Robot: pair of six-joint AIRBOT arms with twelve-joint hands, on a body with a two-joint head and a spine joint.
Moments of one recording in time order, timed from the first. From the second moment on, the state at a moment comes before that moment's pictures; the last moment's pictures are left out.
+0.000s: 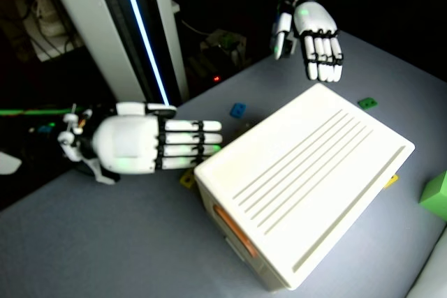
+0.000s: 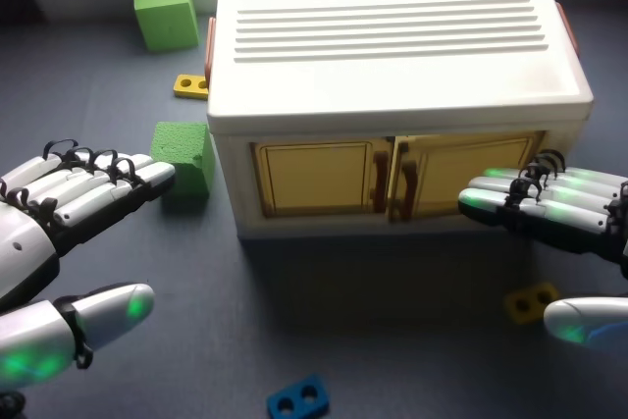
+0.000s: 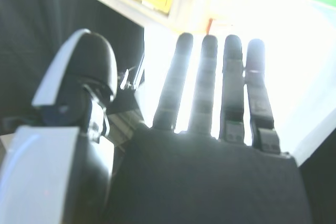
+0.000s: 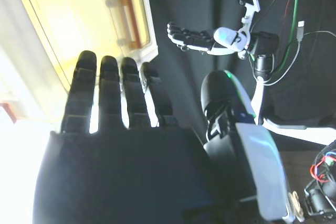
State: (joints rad) left arm 1.22 -0.77 0.79 -0.17 -1.31 0.84; right arm -1.04 -0.96 1.10 -0.28 1.18 -0.40
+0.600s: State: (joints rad) left arm 1.23 -0.77 0.79 -0.19 -1.34 0.84; right arm -1.11 -0.91 1.08 -0.27 1.18 -0.32
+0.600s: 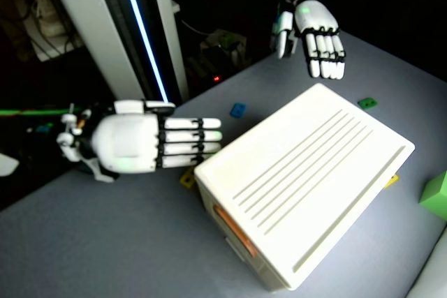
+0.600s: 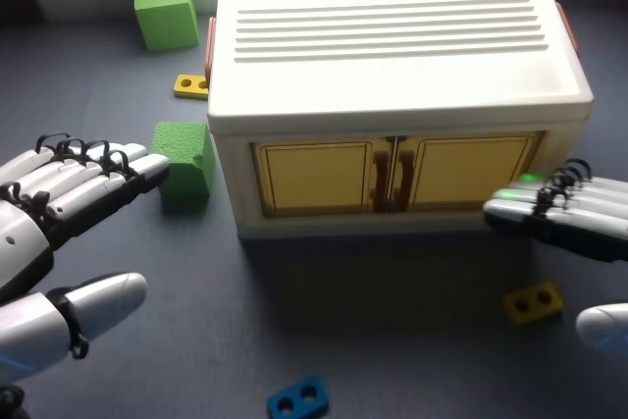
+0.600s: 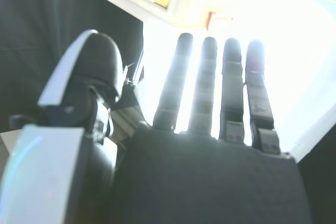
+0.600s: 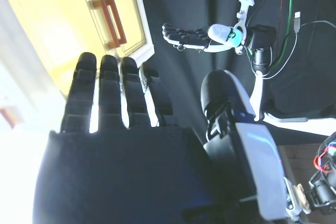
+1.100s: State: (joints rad) left arm 1.24 -0.78 0.82 -0.28 -1.46 0.83; right arm -1.24 -0.85 1.08 0.04 1.43 -0.35
